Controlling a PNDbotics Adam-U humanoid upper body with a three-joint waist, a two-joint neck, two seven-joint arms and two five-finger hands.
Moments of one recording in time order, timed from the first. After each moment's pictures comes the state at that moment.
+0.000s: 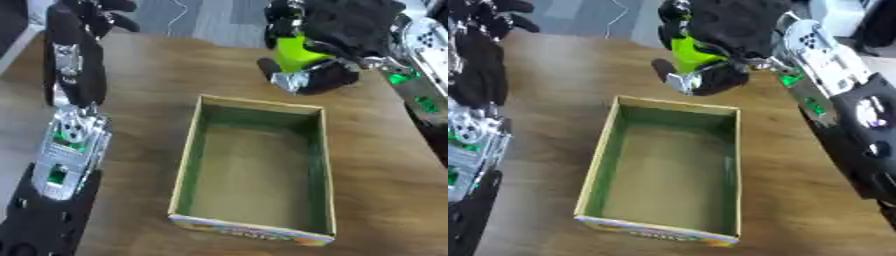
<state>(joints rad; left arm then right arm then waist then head) -0.30 0.29 -0.01 -1.91 -0.04 -0.24 0.31 -0.97 -0.40 0.49 -1.59 1.11 -0.46 0.17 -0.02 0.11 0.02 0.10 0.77</state>
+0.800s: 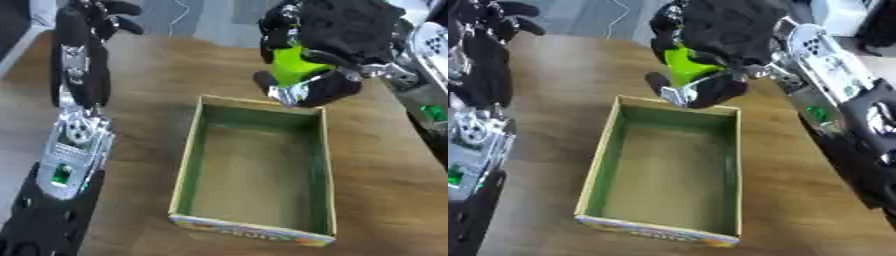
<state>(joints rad) -0.29 0.29 -0.01 -1.89 -0.04 -0.24 0.31 -0.97 -0.41 0.51 -1.69 0.95 -0.41 0.34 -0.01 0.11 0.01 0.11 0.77</state>
